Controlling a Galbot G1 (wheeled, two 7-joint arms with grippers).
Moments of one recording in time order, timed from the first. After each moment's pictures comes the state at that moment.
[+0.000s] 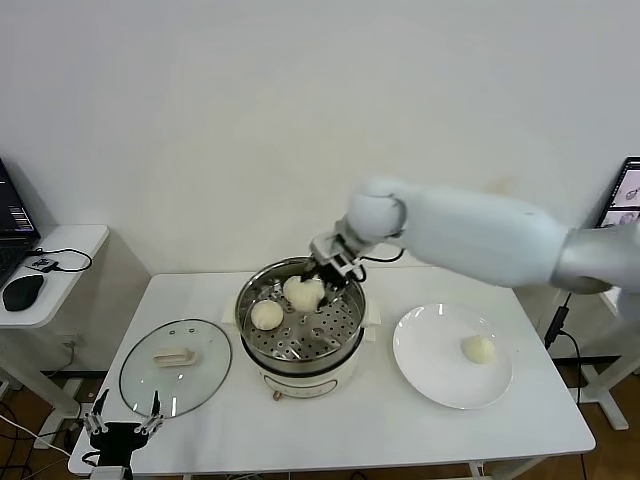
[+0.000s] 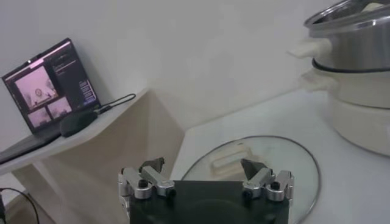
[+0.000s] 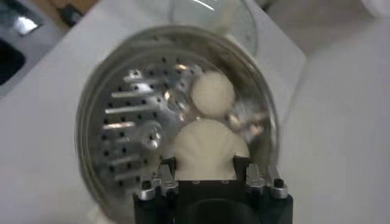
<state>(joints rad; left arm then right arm) 1.76 -1.29 -0.72 -2.02 0.02 0.11 -0.19 0.55 1.19 -1.27 1.35 0.24 -0.04 -0.99</state>
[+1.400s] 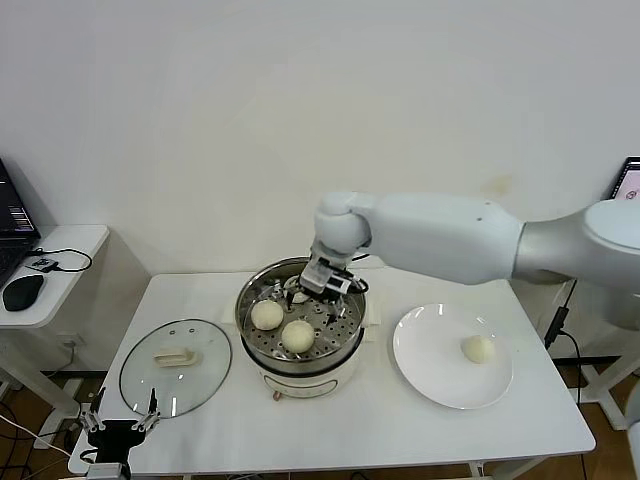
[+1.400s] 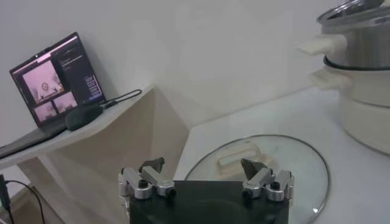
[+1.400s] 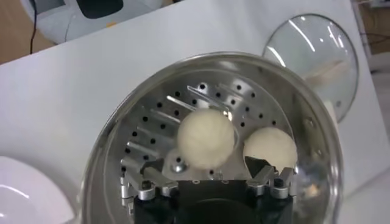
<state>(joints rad) 1.74 -1.28 -0.73 -2.01 0.01 0.11 -0.20 0.60 1.17 -1.30 1.38 0.13 0.10 -1.08</state>
